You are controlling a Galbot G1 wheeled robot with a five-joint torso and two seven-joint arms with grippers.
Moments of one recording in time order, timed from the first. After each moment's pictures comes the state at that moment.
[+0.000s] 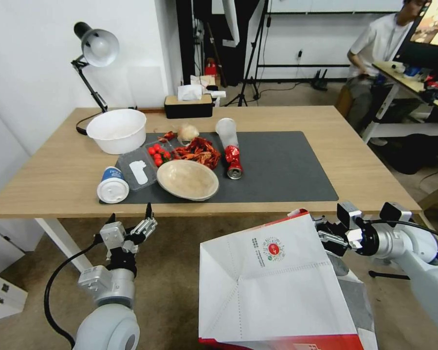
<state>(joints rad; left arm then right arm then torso) 1.63 -1.29 -0.41 -2.20 -0.42 -0.03 -0.41 -1.15 0.78 0.46 1.73 1.02 -0.28 -1.45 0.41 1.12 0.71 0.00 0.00</state>
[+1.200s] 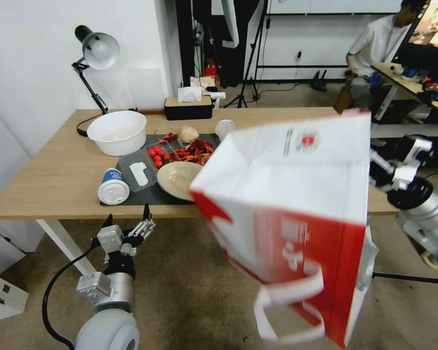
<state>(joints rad) 1.66 -1.30 -0.41 -2.20 -0.40 -0.09 -0.40 -1.21 0.64 0.72 2.05 1.59 -0.07 -0.50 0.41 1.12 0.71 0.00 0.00</state>
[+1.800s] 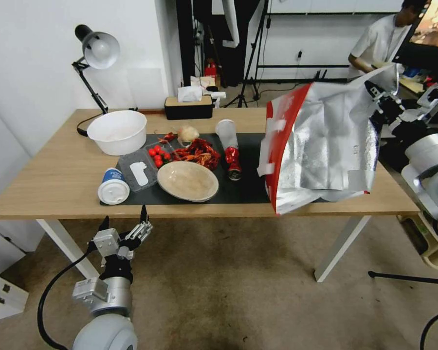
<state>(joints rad) 1.69 -1.30 -0.42 -2.20 -0.38 -0.12 -0.39 -0.99 0.63 0.62 1.96 1.61 -0.05 0.14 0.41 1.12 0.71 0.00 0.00</state>
